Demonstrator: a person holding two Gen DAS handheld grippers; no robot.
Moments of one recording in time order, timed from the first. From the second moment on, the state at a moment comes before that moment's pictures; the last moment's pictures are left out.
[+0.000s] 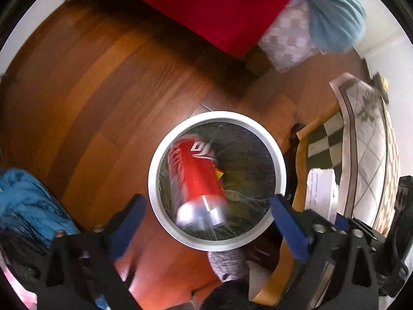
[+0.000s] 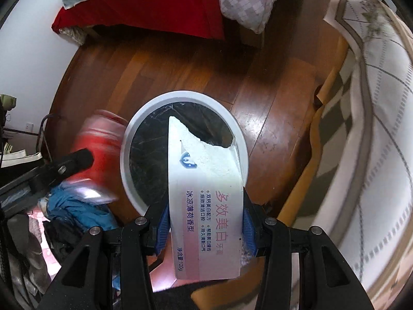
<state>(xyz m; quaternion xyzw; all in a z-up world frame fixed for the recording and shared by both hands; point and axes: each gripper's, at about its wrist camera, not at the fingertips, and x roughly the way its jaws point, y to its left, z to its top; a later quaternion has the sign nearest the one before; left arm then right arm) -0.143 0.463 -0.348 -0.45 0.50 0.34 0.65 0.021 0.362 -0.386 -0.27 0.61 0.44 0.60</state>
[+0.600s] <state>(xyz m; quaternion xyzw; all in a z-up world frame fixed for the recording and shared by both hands) -0.191 0.403 -0.320 -0.36 0.49 0.45 0.65 0.010 0.353 -0.383 -0.31 0.56 0.44 0.63</state>
